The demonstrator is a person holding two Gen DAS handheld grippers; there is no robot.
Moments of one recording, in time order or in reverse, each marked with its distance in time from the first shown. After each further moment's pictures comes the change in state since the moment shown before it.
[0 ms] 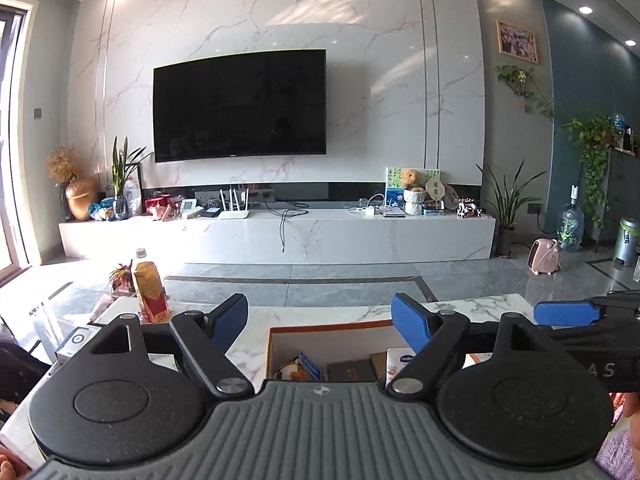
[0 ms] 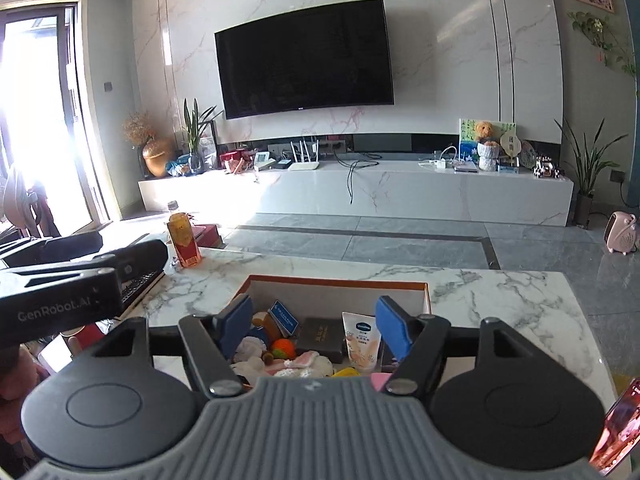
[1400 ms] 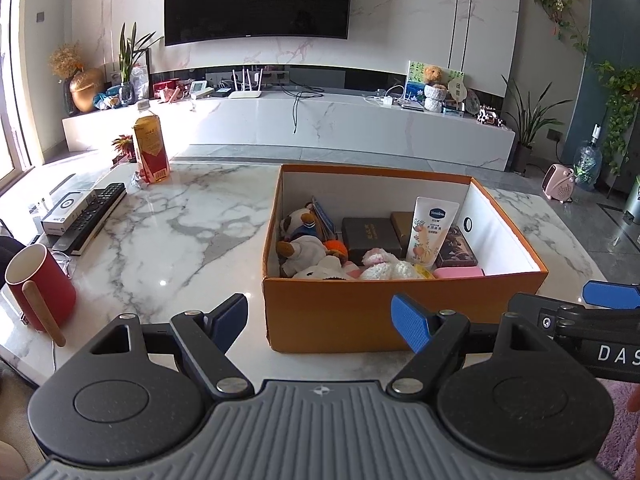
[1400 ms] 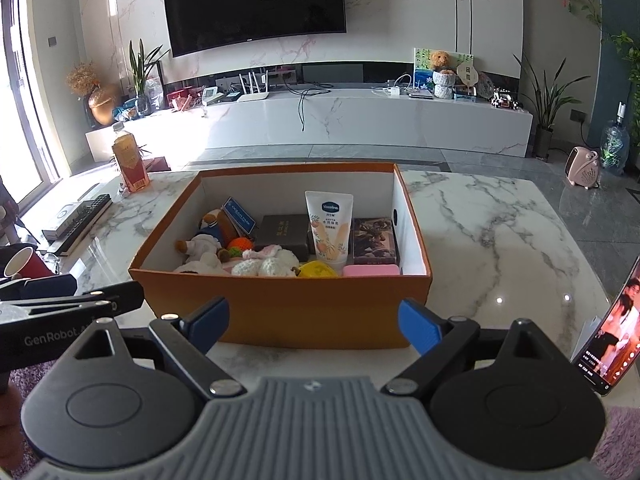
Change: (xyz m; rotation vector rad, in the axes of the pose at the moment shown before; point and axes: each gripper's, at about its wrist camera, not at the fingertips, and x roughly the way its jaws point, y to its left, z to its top) left arm 0.026 0.022 -0.090 -0.073 0.324 0.010; right arm 0.044 0.005 -0.086 0.057 0.202 -0.157
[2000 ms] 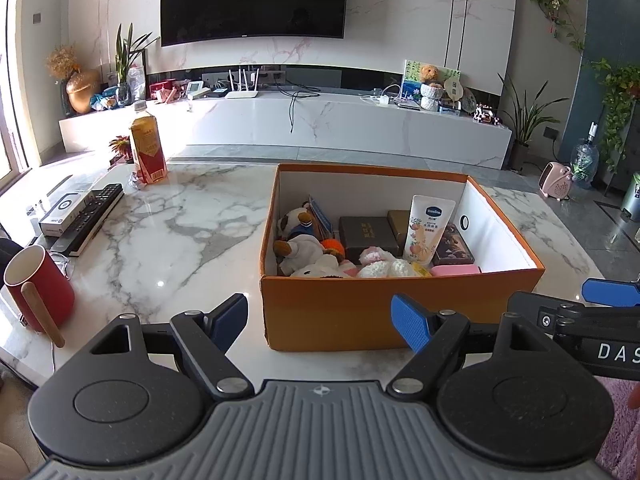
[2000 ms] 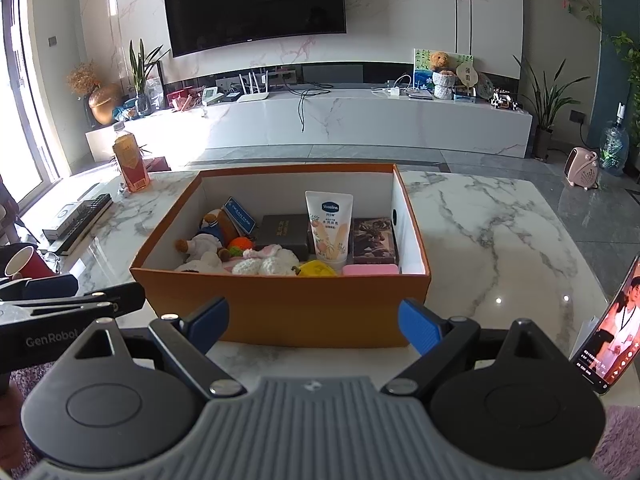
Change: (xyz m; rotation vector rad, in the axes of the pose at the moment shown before) left arm -0.002 -0.001 -0.001 0.011 -0.001 -0.010; right arm -0.001 0.000 -0.001 -0.001 0.000 -0.004
